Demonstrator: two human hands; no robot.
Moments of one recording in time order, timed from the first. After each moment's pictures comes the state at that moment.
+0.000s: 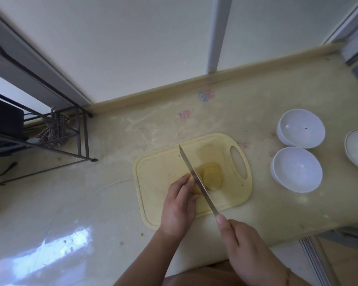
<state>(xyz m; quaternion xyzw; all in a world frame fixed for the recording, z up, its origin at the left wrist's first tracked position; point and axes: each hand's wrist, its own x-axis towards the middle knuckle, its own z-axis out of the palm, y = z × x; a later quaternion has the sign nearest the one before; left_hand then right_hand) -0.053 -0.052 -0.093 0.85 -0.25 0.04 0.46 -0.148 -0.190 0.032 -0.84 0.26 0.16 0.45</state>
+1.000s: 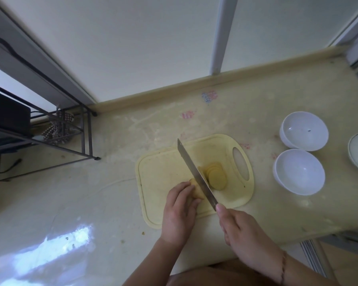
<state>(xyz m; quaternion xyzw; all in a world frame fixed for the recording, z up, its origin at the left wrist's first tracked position) -0.071 -0.048 -0.088 0.86 -0.19 0.03 0.48 -0.129 -0.203 0.032 -0.80 0.25 0.22 0.50</state>
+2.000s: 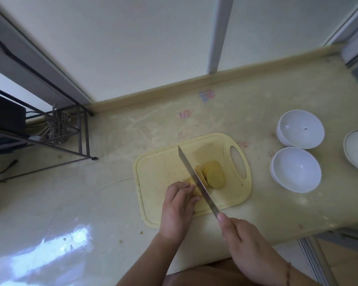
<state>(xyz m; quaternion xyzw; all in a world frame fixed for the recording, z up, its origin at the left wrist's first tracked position) -0.063 -0.052 -0.089 0.84 -0.21 0.05 0.50 -0.148 -0.199 0.033 -0.82 0.25 0.18 0.48</state>
